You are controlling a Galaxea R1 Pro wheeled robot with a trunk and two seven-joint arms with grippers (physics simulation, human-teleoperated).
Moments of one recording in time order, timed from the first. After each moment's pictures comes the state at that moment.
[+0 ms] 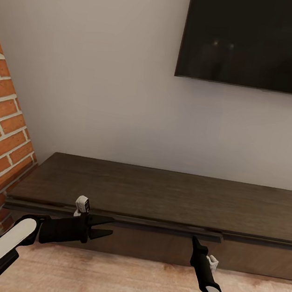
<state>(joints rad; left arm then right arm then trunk) -0.37 0.38 -0.36 -1.48 1.56 0.99 -0.37 -0.55 -0.02 -0.45 -0.29 -1.14 0.14 0.74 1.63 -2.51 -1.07</state>
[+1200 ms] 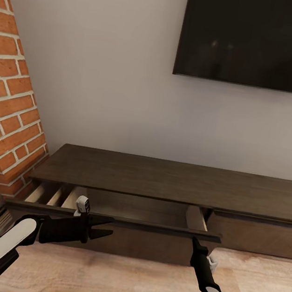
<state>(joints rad) -0.37 0.38 -0.36 -1.48 1.56 0.99 -0.37 -0.55 -0.02 -0.45 -0.28 -1.14 0.14 0.75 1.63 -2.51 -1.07</state>
